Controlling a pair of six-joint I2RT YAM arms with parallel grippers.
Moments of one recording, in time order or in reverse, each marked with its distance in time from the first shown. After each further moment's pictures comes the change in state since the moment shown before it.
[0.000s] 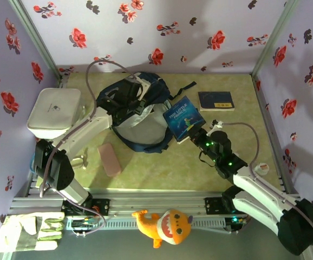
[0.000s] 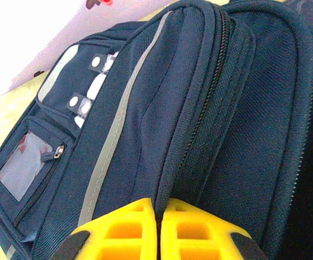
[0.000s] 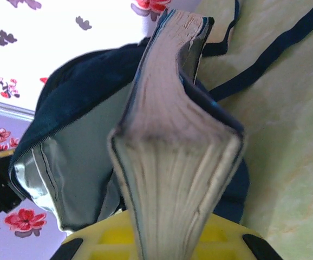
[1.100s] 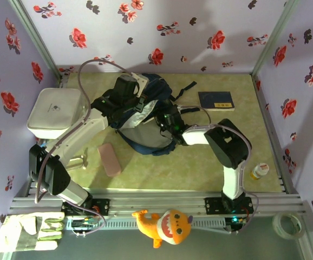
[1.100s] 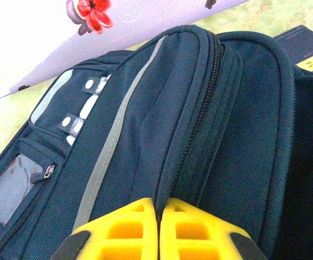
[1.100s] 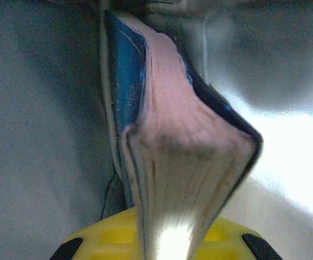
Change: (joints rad) left arm 0.000 -0.059 0.005 0.018 0.080 -0.087; right arm 0.119 1.104 0.612 0.361 0.052 0.386
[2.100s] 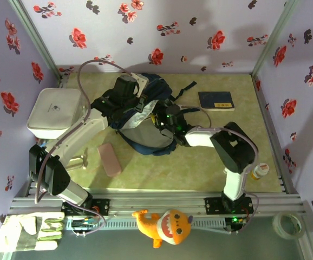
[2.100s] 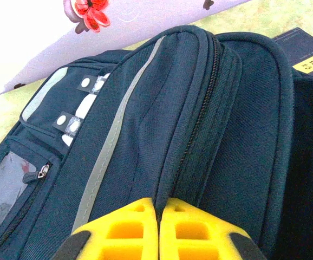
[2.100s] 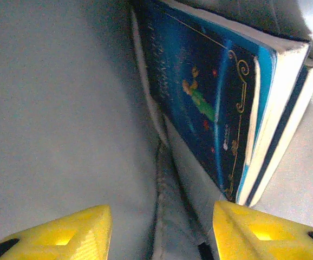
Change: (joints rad) left arm 0.007 0.000 -0.010 0.006 0.008 -0.015; right arm -0.001 -0.151 -0.093 0.053 -0.106 0.131
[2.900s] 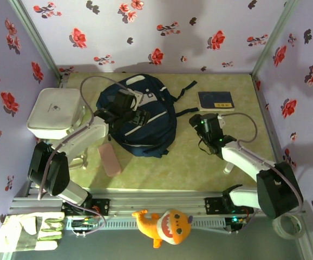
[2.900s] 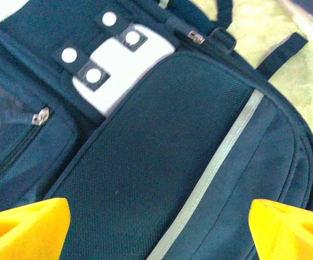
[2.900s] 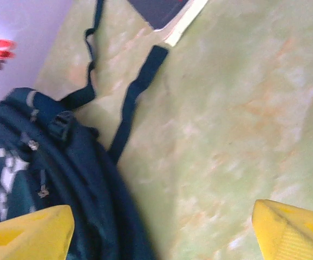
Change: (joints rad) left arm 0.051 -0.019 -0.272 0.102 0.040 -0.073; right arm -0.299 -0.530 -0.253 -0.703 0.212 -0.515
